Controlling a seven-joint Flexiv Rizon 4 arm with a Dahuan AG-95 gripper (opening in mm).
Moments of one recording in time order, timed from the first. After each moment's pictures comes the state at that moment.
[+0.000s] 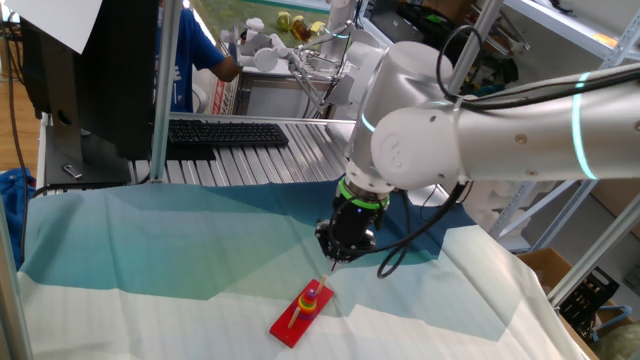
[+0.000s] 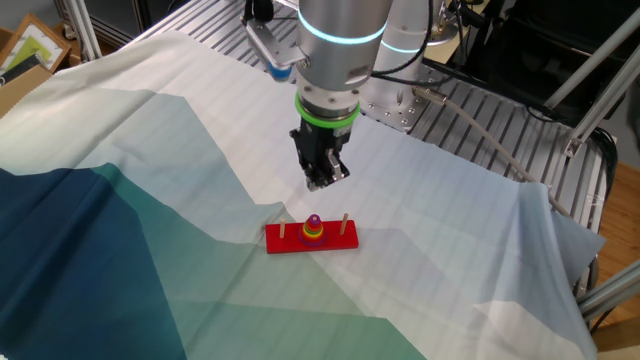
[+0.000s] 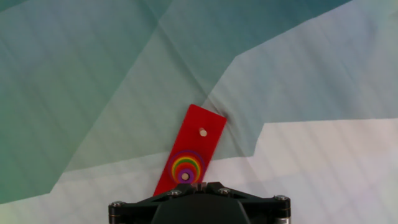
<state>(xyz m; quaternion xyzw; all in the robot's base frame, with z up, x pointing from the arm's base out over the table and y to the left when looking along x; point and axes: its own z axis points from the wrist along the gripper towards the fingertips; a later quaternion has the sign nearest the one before) 0.489 0.049 0.139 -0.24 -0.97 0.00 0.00</state>
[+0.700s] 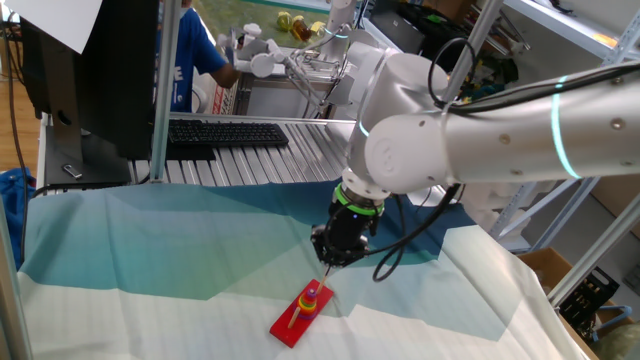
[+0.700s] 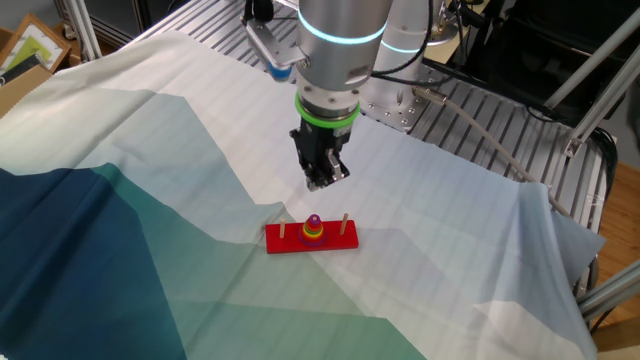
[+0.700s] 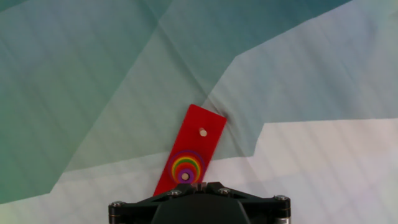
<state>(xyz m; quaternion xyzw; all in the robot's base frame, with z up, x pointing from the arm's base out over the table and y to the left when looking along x) 0.491 0.054 0.123 -0.23 -0.97 -0.02 0.01</state>
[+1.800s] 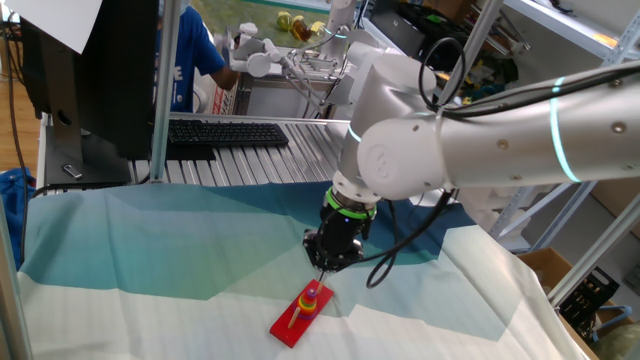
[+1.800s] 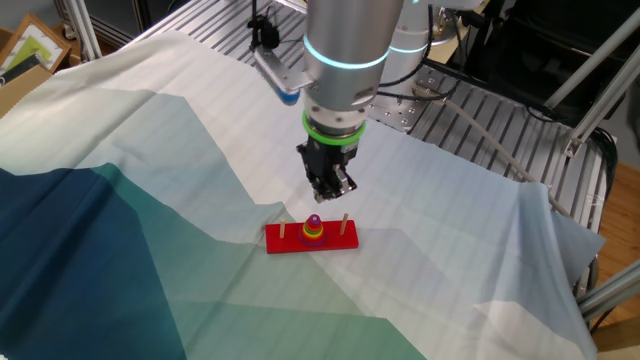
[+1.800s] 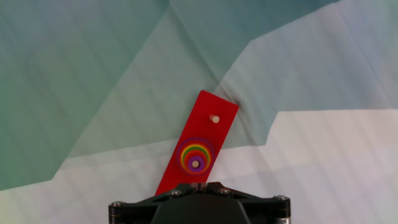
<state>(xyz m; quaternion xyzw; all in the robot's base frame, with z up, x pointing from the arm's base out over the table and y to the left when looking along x) 0.479 0.069 0.127 -0.24 -0.97 -0.01 0.01</state>
